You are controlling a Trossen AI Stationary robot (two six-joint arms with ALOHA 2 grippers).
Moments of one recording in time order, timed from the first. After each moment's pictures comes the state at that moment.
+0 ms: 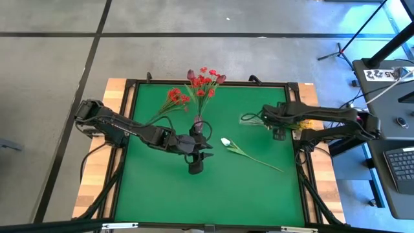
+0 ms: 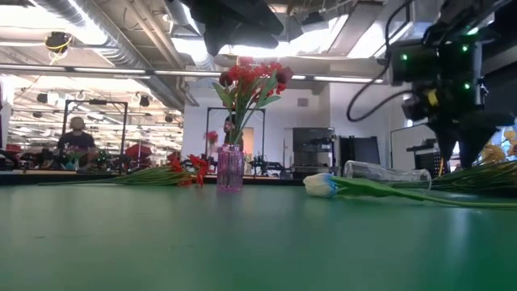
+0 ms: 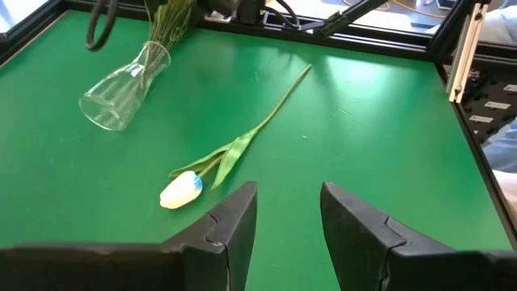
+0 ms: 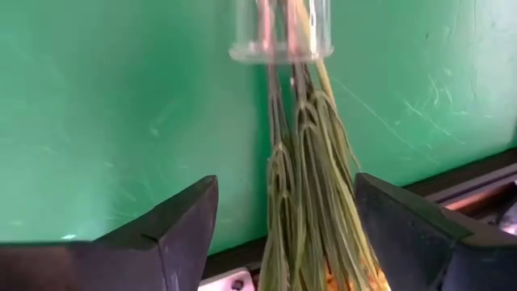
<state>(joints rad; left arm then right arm) -0.24 1.57 1.10 -0.12 -0.28 -0.29 -0.35 1.14 0.67 -1.08 0.29 -0.20</state>
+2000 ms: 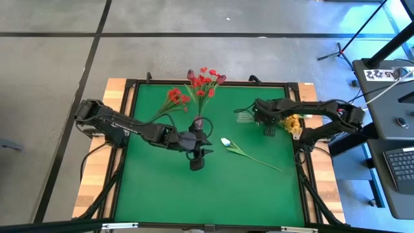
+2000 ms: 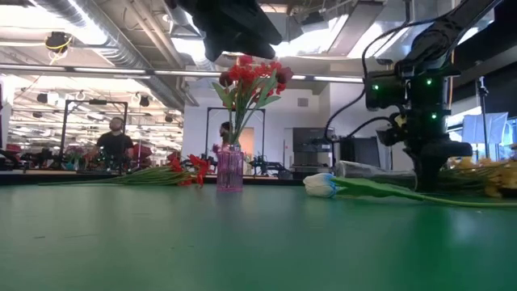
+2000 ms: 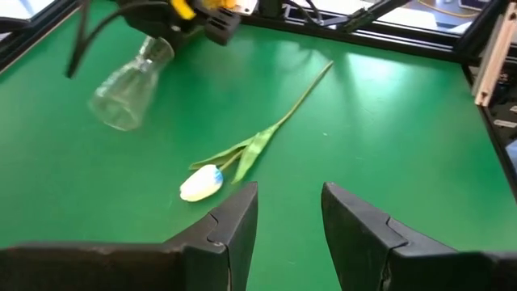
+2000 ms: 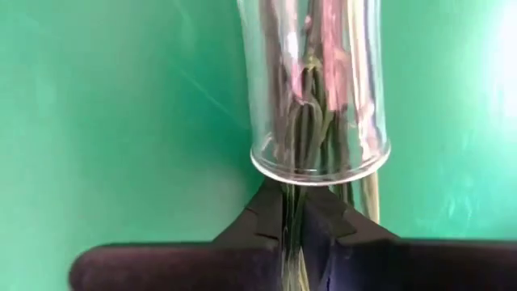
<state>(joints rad) -0.20 1.57 1.10 -0.14 -0.28 -0.31 -0.47 1.38 0.66 -0.74 0.22 -0.37</state>
